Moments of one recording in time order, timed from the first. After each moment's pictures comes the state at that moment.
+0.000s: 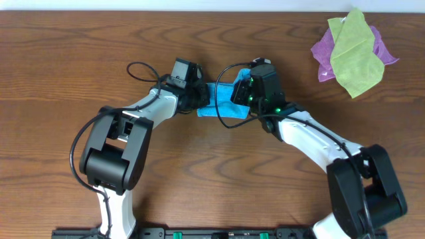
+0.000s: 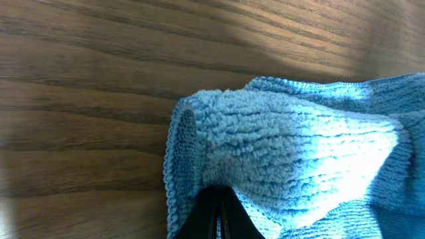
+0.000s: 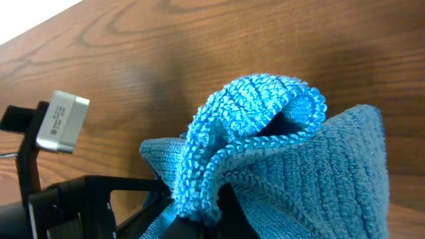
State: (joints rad) left arm -0.35 2.05 1.21 -0.19 0.34 -0.54; right arm 0.43 1.74 0.98 0.06 -0.06 0.65
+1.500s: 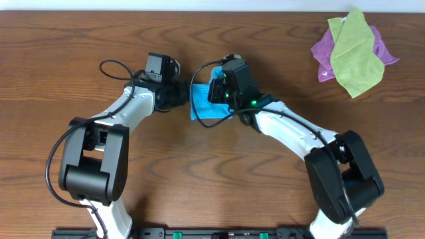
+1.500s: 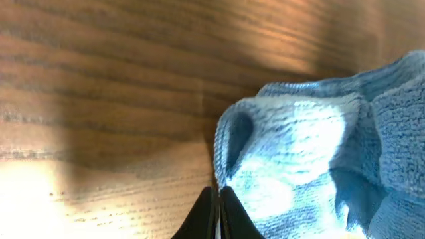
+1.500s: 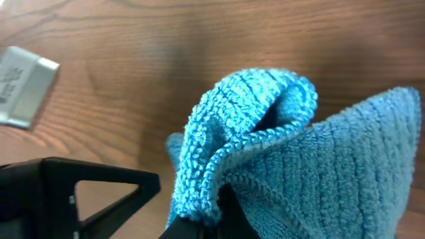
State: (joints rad) left arm -0.23 1.93 1.18 -0.35 0.36 -0.44; right arm 0.55 1.88 1.16 -0.02 -0.08 0.61
